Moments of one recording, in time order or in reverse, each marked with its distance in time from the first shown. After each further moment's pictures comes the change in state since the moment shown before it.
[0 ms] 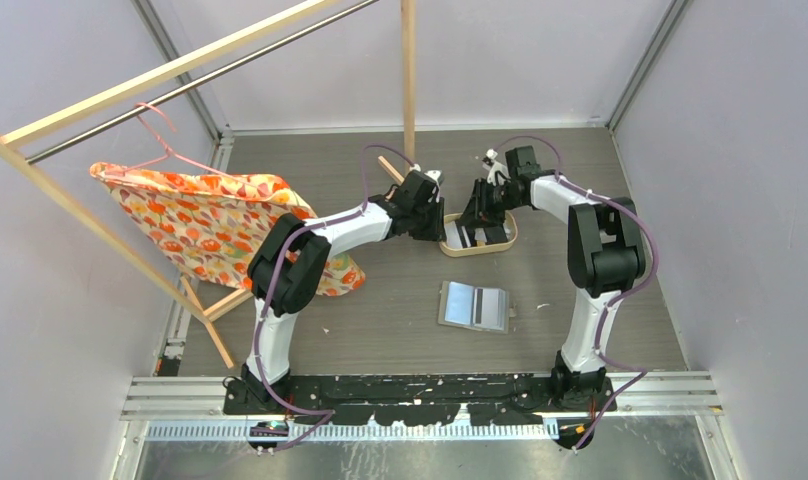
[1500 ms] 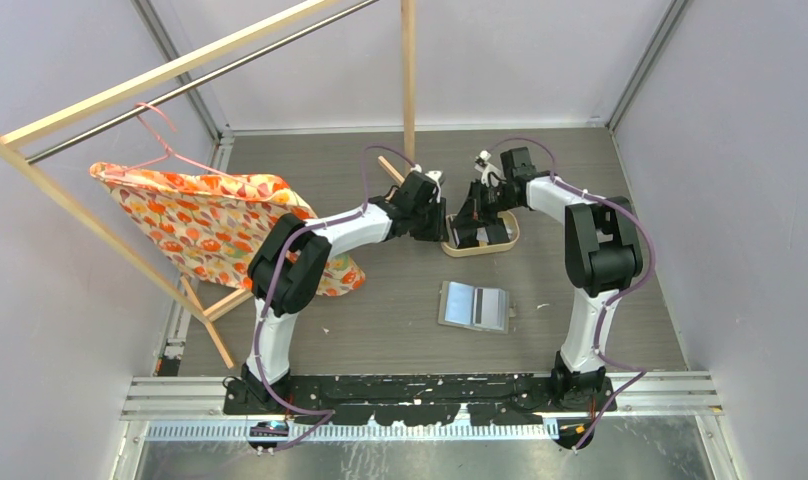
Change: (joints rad) left arm -0.002 0.000 -0.005 0.019 0.015 -0.003; right arm 0.024 0.003 -0.002 0.028 -0.125 0.043
